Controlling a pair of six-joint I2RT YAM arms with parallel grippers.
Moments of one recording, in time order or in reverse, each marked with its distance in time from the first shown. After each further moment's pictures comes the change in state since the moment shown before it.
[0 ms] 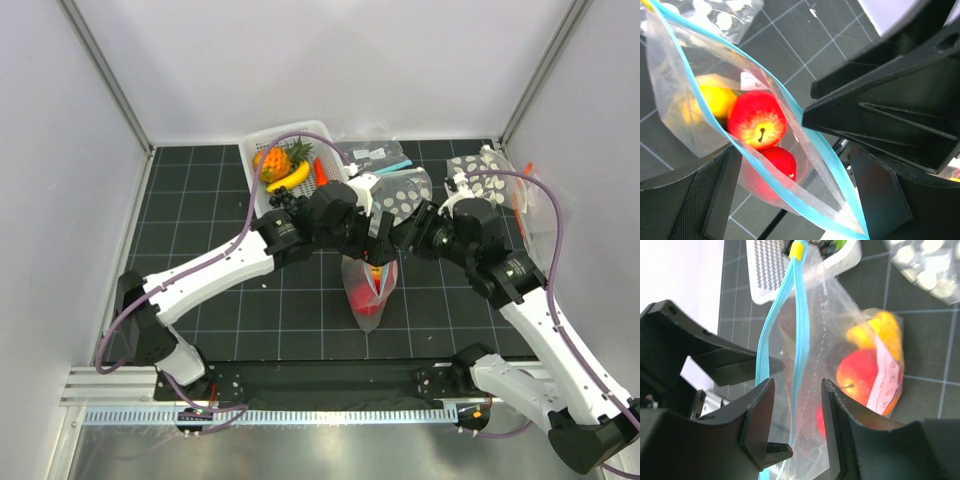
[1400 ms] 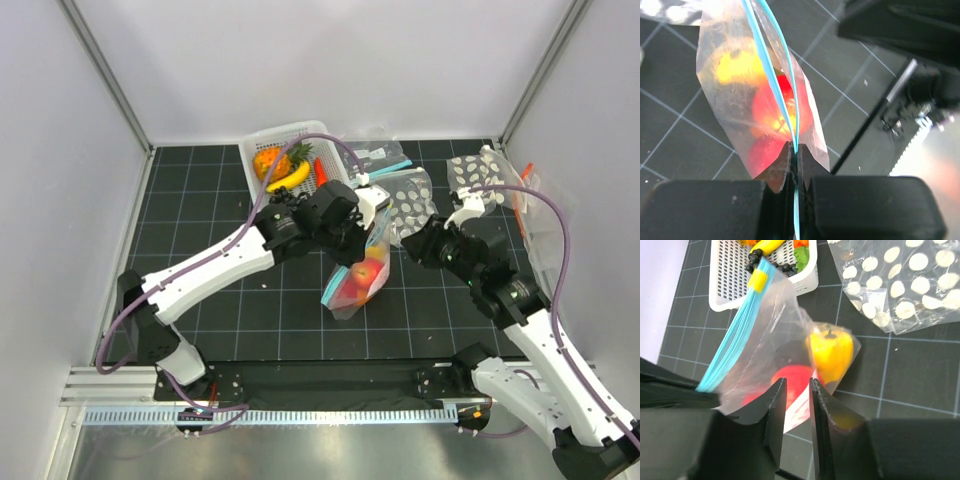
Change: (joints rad) left arm 0.000 0.040 0.115 -0.255 -0.004 0.288; right arm 0.000 -0.121 -0.122 0.057 0.150 -0.220
